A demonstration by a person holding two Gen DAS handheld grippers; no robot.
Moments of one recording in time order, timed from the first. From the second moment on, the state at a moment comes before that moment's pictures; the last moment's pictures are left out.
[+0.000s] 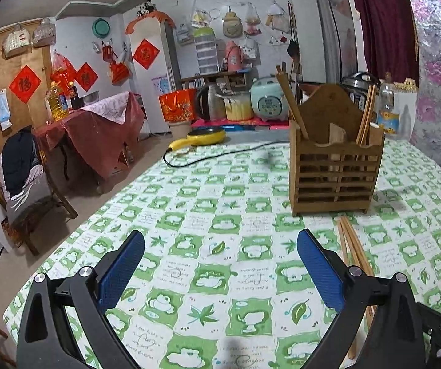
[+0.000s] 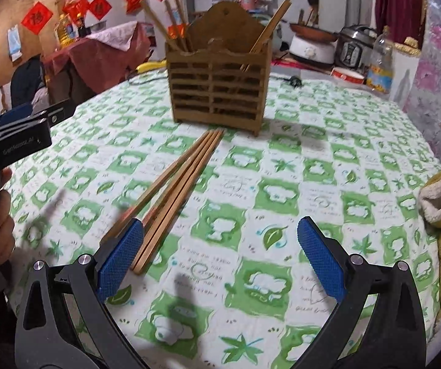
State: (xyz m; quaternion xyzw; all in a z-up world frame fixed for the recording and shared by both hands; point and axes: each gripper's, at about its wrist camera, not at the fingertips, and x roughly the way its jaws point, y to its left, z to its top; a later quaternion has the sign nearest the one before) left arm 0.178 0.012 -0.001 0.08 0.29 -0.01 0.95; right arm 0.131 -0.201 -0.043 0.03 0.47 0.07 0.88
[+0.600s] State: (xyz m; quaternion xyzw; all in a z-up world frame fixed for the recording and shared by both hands) left arm 0.190 0.003 -0.027 0.11 0.35 -0.01 0.93; right arm 0.124 -0.177 -0.052 -0.03 0.50 0.10 0.86
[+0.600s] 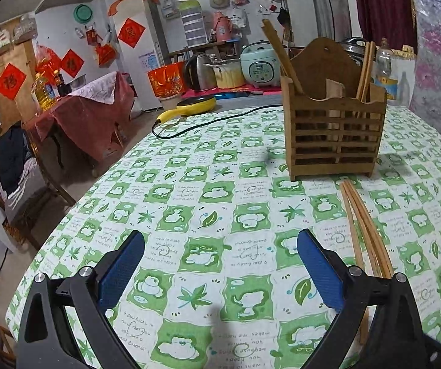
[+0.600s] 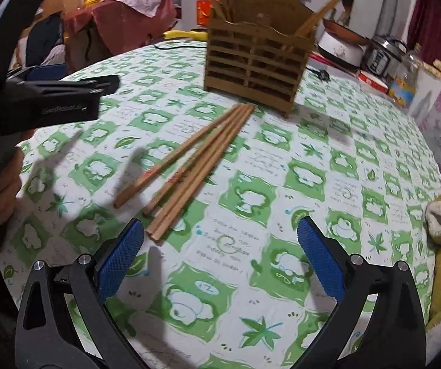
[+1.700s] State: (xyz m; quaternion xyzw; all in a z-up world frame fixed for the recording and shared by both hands) left arm 0.159 -0.024 -0.060 0.18 0.42 -0.21 0.87; right arm 0.129 -0.224 -0.059 0.03 0.52 0.05 0.85
